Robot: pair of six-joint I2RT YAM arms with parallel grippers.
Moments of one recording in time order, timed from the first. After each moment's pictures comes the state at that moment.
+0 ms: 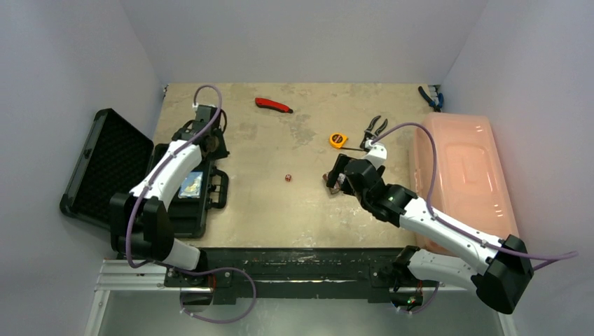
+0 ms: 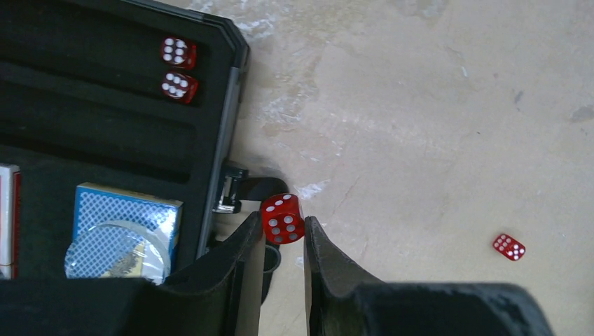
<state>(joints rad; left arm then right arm) -0.20 1.47 1.15 -0.66 -0.22 -0.40 0.79 1.05 0.75 -0.38 0.54 0.83</state>
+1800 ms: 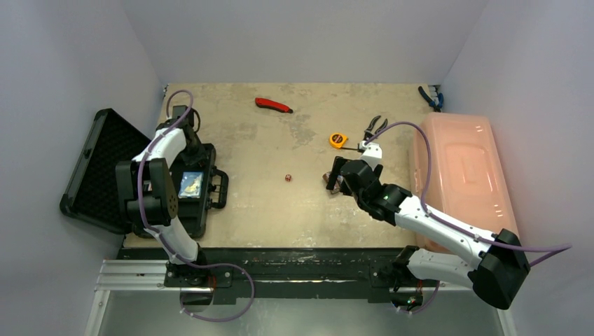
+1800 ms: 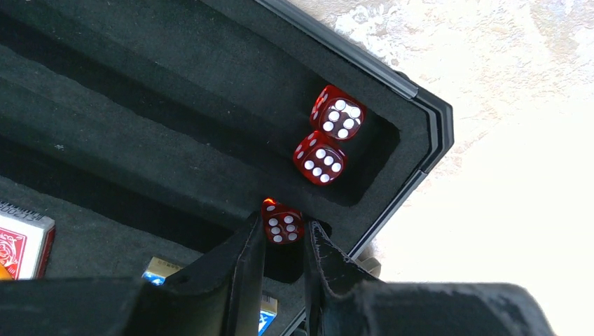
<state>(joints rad) 0.10 1.75 1.23 -0.68 -0.11 -0.43 0.79 1.09 0.73 -0.35 0.56 0.75</state>
